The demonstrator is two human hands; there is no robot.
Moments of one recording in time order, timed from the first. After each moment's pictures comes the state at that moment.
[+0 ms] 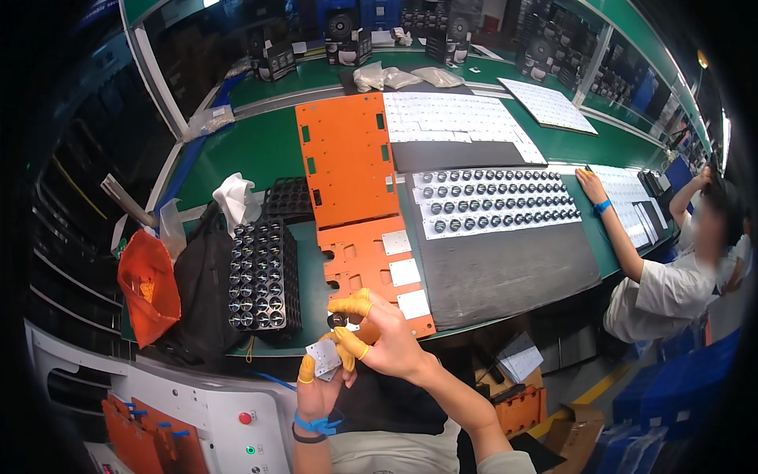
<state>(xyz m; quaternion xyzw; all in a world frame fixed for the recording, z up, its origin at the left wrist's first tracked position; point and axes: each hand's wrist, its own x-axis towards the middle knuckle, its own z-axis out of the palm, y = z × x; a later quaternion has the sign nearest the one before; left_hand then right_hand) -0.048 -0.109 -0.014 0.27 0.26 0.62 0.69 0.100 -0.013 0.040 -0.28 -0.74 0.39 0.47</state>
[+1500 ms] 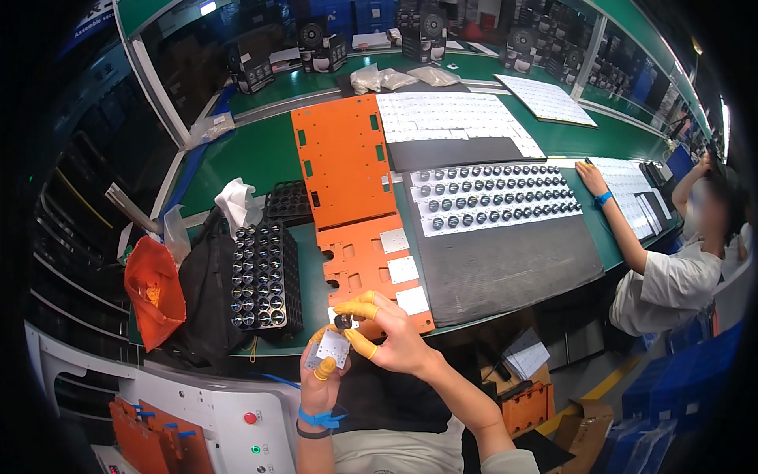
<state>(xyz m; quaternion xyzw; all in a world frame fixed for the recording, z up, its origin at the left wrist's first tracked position) -0.045 -0.107 -0.018 0.25 0.30 0.66 0.64 0.113 -0.018 0.033 -0.27 -0.74 0.41 0.47</state>
